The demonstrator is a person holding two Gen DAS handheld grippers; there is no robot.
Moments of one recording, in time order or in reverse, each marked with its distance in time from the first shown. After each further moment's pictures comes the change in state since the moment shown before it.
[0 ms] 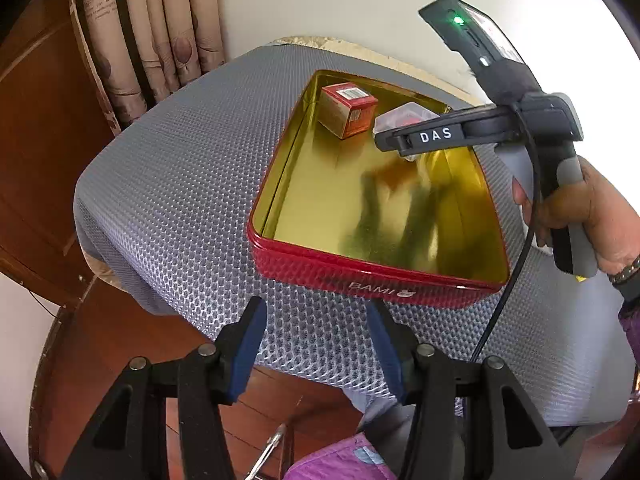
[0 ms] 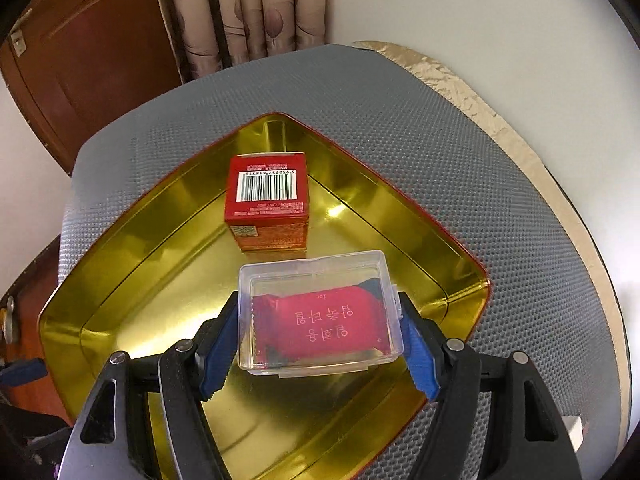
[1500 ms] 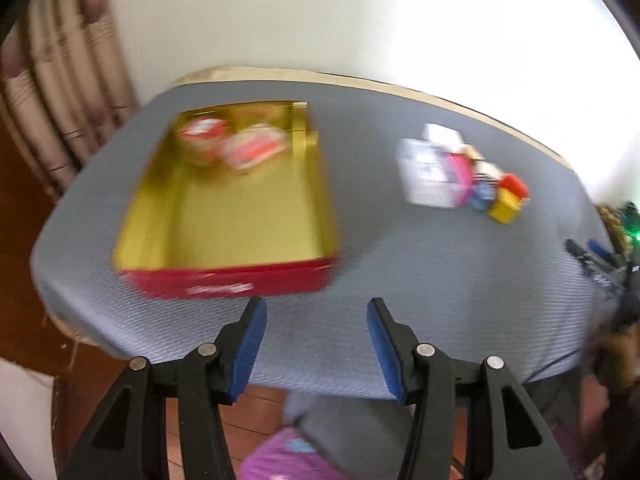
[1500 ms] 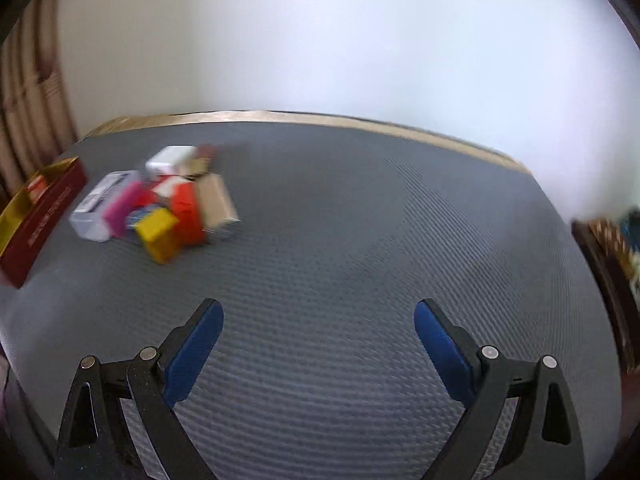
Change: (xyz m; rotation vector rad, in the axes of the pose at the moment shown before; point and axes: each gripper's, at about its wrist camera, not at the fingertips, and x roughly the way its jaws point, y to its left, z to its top) left arm -0.032 -0.103 -0.016 0.286 -0.033 -0.169; right arm -0.179 -0.153 -0.408 0.735 -0.261 -0.514
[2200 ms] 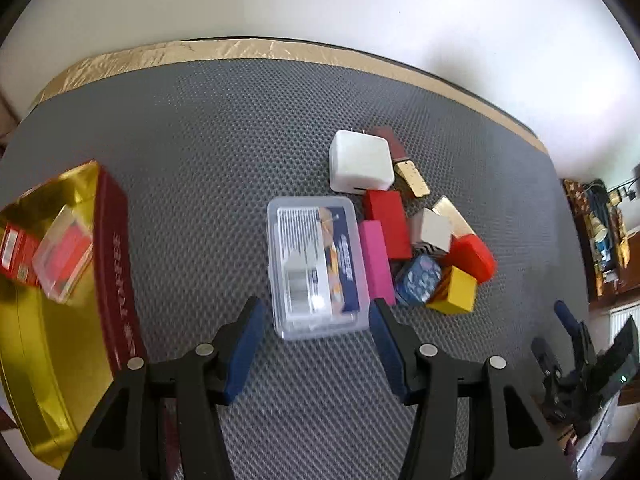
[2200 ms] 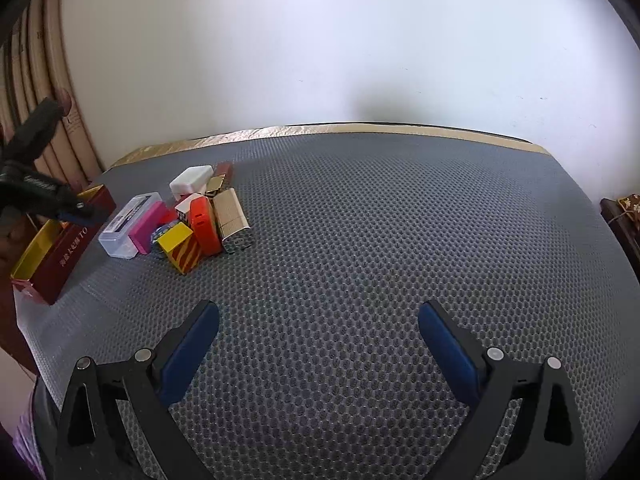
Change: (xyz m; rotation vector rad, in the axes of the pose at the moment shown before) left arm 0.129 -0.094 0.143 0.098 0.265 -0.174; right arm -0.003 -0.014 -0.013 0.052 -0.062 0.151
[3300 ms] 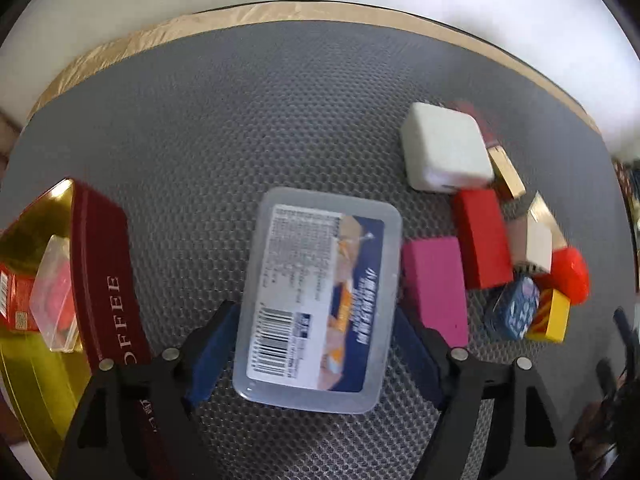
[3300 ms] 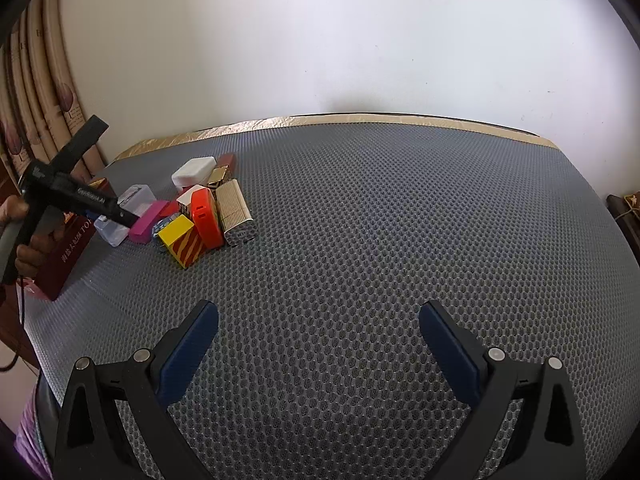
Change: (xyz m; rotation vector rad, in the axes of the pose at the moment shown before) left arm 0.061 0.034 0.031 0.053 0.087 0.148; right arm 0.008 -0.001 -0.001 -0.002 0.037 0.017
